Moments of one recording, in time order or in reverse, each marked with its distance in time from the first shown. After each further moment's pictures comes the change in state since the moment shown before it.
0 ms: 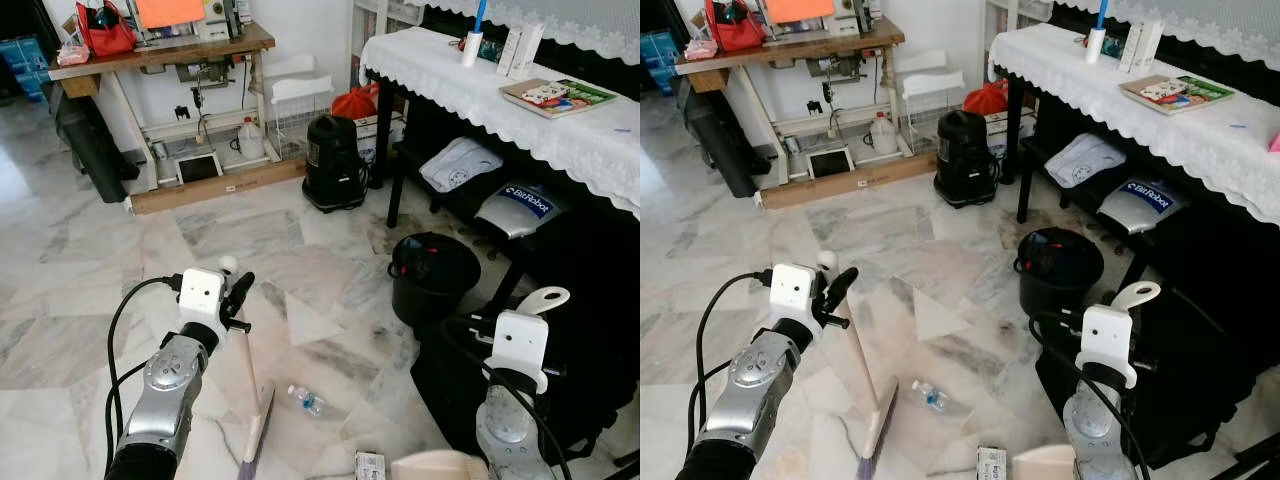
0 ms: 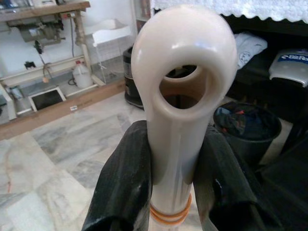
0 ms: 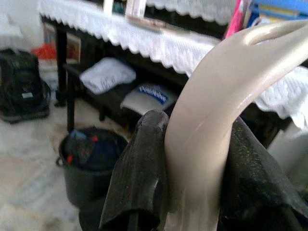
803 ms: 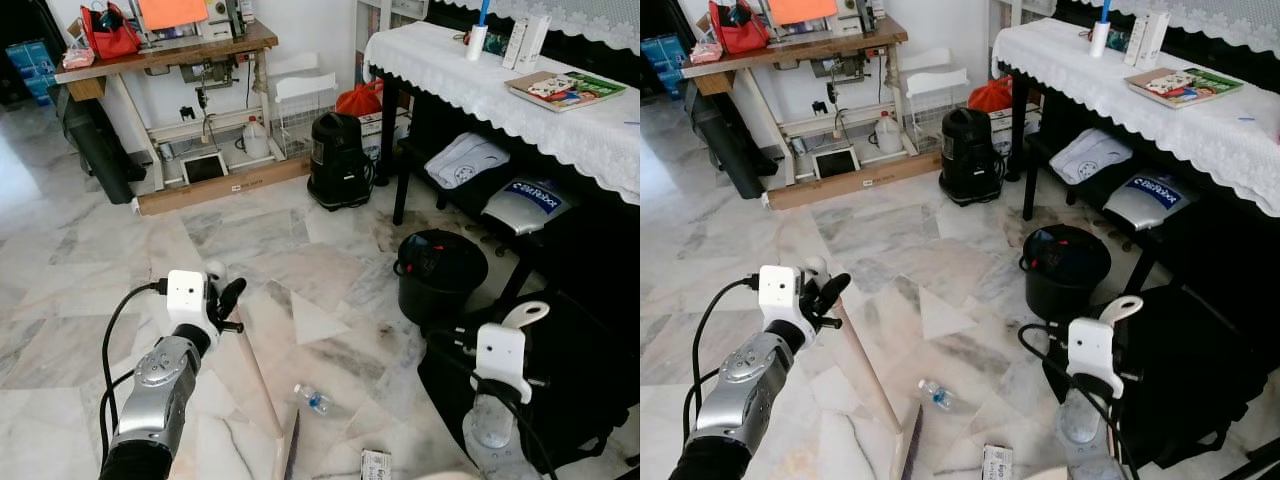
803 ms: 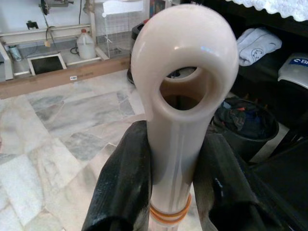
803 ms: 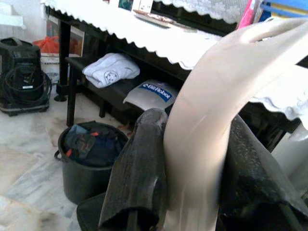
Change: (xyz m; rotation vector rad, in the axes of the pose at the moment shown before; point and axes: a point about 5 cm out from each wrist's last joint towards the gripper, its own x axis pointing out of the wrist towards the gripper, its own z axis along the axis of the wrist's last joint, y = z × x) left arm -0.001 0.013 -0.005 -0.161 0.076 0.054; right arm 0.007 0.012 -0.008 -0.062 -0.041 0.013
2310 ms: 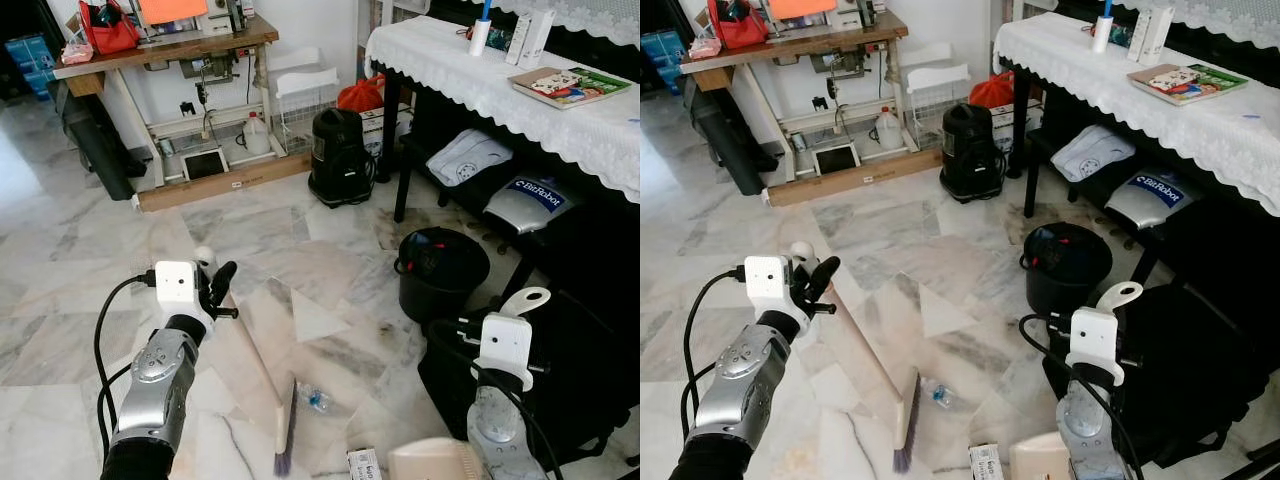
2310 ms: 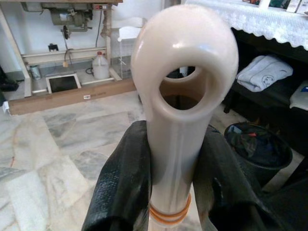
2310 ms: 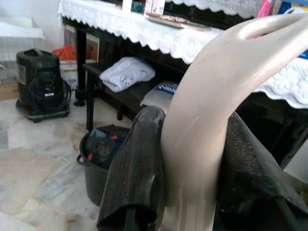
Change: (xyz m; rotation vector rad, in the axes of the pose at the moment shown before) left arm 0.000 0.002 0.015 -0.004 -0.109 0.055; right arm -0.004 0.002 0.005 0.086 -0.003 0.054
